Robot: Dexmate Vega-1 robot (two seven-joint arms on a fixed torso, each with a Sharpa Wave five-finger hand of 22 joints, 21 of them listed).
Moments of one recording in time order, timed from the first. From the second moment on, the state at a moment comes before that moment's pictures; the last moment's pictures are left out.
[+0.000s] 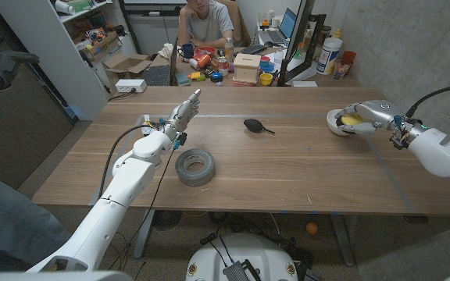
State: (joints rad) left arm 0.99 0.39 0.16 -1.76 -0.24 0.24 -0.02; left_hand 0.26 -0.06 0.27 0.10 0.32 -0.05 0.06 0.20 0.18 -0.03 0.01 0.20 0.19 -0.06 0.04 0.19 0.18 -0.06 0.01 0.20 0.18; right arm -1.34 -1.04 0.14 -1.76 -0.63 0.24 -0.12; right_hand 0.81 0.00 0.44 -0.14 0.17 0.70 -0.13 0.28 0.22 0.64 -0.03 0.30 0.19 0.68 -0.05 0.23 0.20 0.82 -0.06 0.35 0.18
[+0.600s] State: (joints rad) left arm 1.01 0.39 0.15 -1.80 -0.23 0.26 -0.01; left_hand 0.27 -0.06 0.27 0.10 0.32 -0.05 0.06 0.20 0.18 -0.03 0.01 0.20 0.19 -0.06 0.04 0.19 0.18 -0.06 0.01 0.20 0.18; right arm -1.15 -1.08 -0.05 -1.66 -0.61 0.24 -0.16; right_hand 0.80 0.00 0.45 -0.14 0.17 0.71 -0.13 0.28 0.22 0.65 -0.04 0.30 0.19 0.69 -0.05 0.23 0.20 0.82 -0.06 0.34 0.18
